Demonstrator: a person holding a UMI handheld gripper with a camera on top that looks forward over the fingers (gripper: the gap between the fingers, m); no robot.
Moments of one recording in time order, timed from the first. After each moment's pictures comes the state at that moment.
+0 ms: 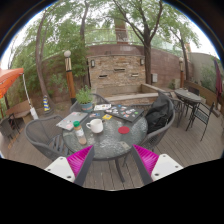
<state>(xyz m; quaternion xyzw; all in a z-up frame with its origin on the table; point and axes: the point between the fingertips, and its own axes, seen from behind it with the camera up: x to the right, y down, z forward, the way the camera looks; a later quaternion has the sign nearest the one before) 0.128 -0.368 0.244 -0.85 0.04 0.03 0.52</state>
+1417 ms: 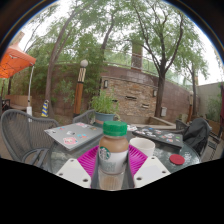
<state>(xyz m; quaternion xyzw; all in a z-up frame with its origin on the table) -0.107 -0.029 0.091 -0.75 -0.04 -0.04 0.66</state>
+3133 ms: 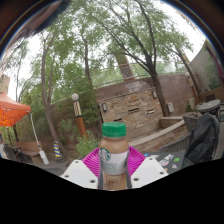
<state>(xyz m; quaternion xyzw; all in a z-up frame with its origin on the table) 0.124 0.043 0.261 -0.66 0.05 0.17 0.73</state>
